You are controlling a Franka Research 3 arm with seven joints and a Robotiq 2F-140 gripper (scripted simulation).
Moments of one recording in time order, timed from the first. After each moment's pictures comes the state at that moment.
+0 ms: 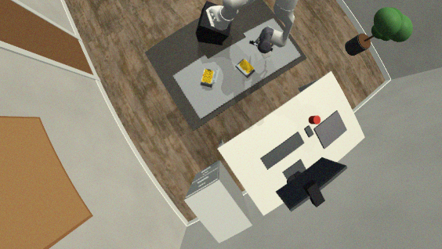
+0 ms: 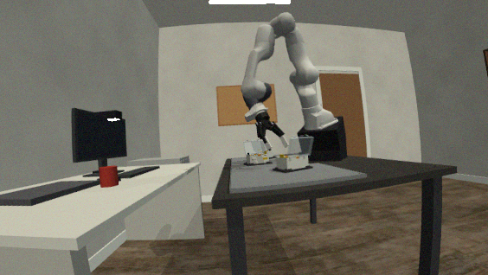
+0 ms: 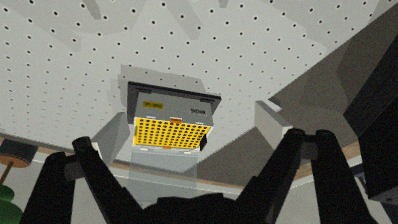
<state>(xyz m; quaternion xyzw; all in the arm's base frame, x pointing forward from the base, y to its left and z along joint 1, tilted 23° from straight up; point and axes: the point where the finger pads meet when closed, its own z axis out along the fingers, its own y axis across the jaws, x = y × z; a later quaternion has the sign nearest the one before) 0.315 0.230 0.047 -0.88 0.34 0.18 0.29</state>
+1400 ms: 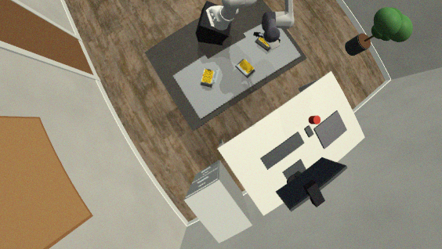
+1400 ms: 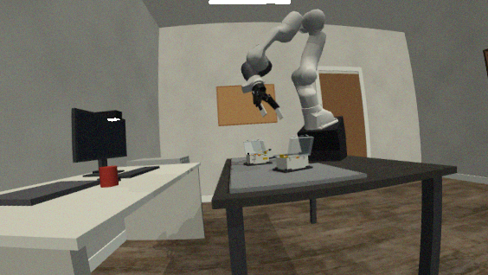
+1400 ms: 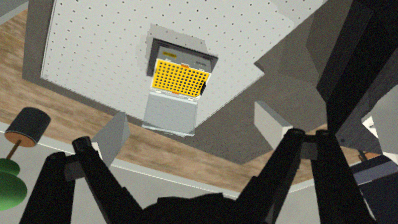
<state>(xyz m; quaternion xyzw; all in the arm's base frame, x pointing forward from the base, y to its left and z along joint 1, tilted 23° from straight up) 0.287 0.182 0.197 -0.89 0.32 0.15 0.29</state>
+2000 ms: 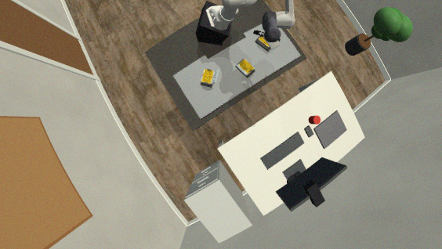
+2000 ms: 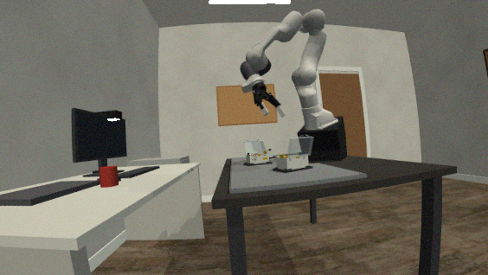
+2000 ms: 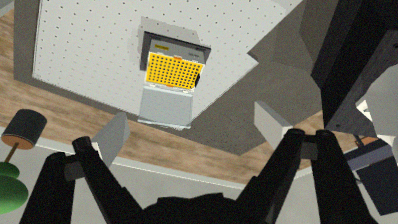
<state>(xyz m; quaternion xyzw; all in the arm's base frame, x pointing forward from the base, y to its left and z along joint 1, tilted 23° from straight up) 0.276 0.181 0.203 -0.88 0.34 0.17 0.28</state>
